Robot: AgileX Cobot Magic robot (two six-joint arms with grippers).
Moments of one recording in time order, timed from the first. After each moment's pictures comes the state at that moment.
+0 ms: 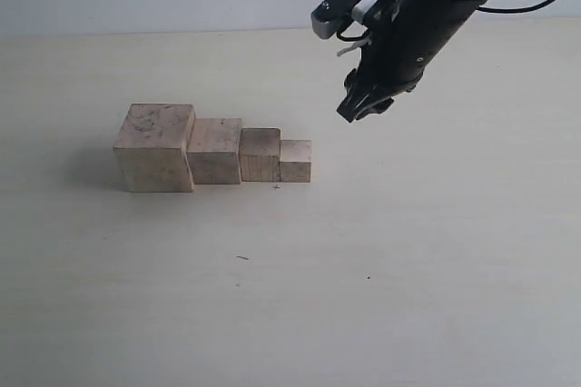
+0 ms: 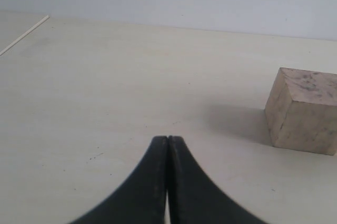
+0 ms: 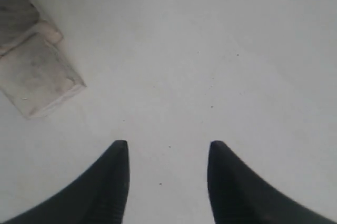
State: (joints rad) left arm 0.08 0.01 0.00 -0.06 0.37 0.02; right arm 0.53 1.96 -1.38 0.13 0.69 -0.55
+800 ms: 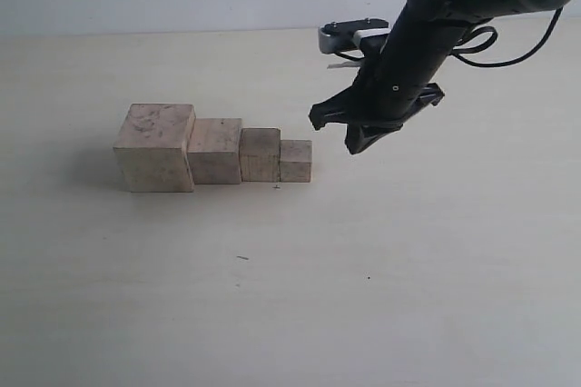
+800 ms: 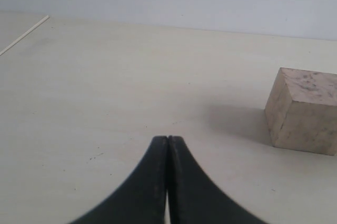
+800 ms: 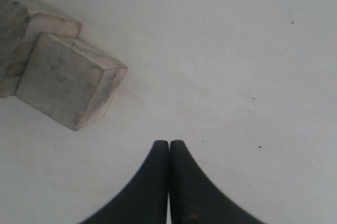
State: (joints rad) left arm 0.08 0.01 0.00 -0.06 0.37 0.02; right arm 0.53 2.05 -1.38 0.29 0.79 -0.18
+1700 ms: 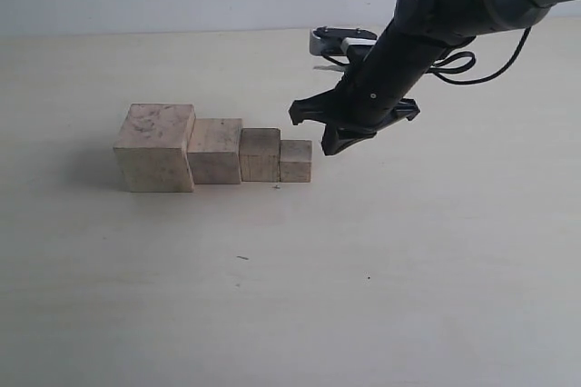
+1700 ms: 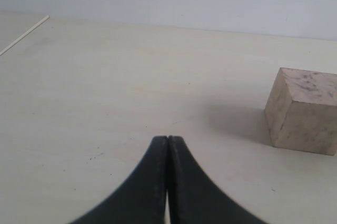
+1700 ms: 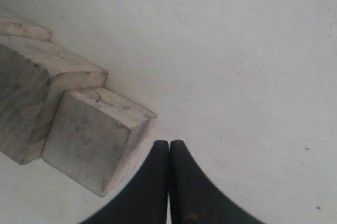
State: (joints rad) left arm 0.08 0.01 0.00 -0.06 0.37 0.02; right arm 0.53 2.13 -1.41 0.46 0.71 -0.23
